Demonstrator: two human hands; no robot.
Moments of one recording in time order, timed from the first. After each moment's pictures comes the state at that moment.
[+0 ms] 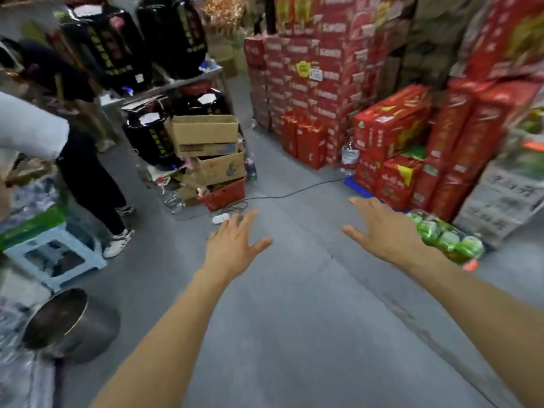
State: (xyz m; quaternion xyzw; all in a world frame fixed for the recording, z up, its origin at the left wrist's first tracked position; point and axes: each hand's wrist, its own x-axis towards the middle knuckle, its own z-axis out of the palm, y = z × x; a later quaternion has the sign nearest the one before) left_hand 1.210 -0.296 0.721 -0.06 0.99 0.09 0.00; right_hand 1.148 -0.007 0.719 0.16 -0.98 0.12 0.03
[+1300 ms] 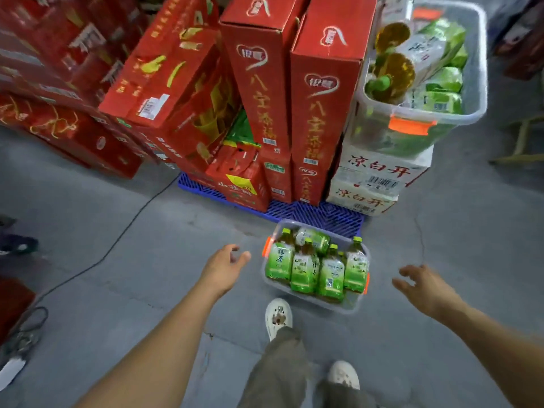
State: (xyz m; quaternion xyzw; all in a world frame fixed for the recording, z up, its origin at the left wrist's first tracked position) left_hand 0.425 0.214 0.416 -0.02 0.90 0.24 0.36; right_hand 0.630 0.555 0.405 -0.37 -0.85 0.24 -0.31
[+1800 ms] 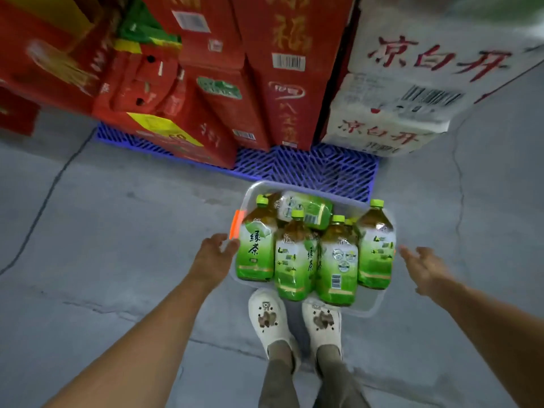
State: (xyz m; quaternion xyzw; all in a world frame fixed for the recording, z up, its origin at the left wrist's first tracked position) left_hand 0.375 0.272 0.111 -0.09 0.87 0.21 0.43; right_hand 0.593 0.597 0.091 -0.63 -0.63 0.37 -0.27
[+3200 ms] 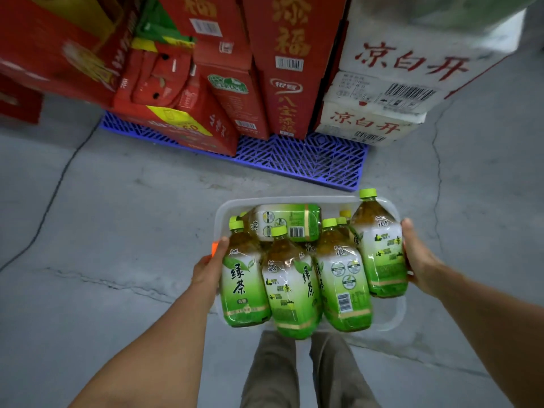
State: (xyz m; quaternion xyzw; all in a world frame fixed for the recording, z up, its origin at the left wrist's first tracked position) left_hand 0.431 0.228 0.173 -0.35 0.75 0.36 0.43; right_hand 0.596 0.561 0.204 -0.65 -0.47 0.56 -0.23
